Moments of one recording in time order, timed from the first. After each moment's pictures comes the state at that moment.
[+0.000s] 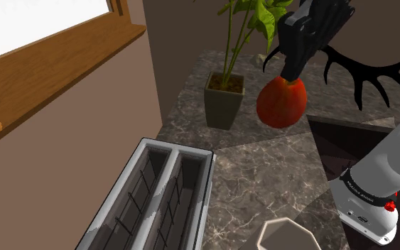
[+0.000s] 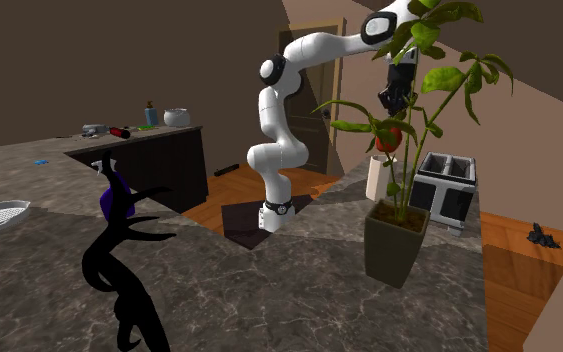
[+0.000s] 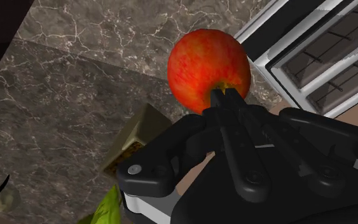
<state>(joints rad) -0.02 -0.60 0.67 -1.87 0.29 1.43 0.69</state>
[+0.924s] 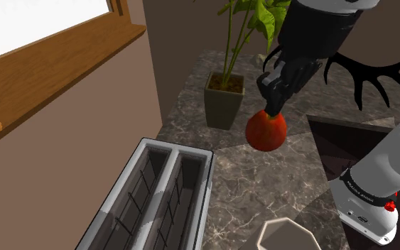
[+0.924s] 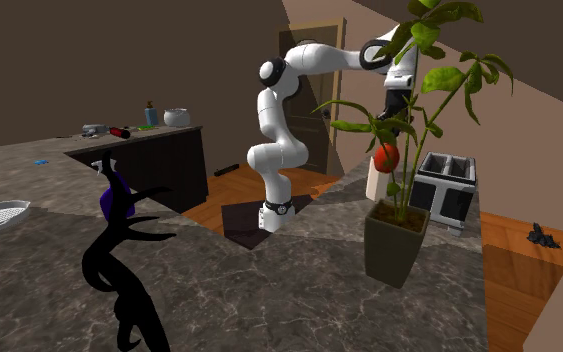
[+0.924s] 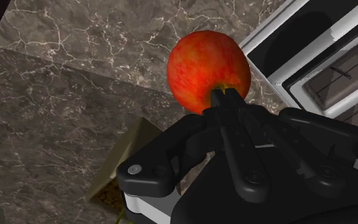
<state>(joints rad) 0.01 -0.65 0.70 -2.09 0.33 1.60 0.68</state>
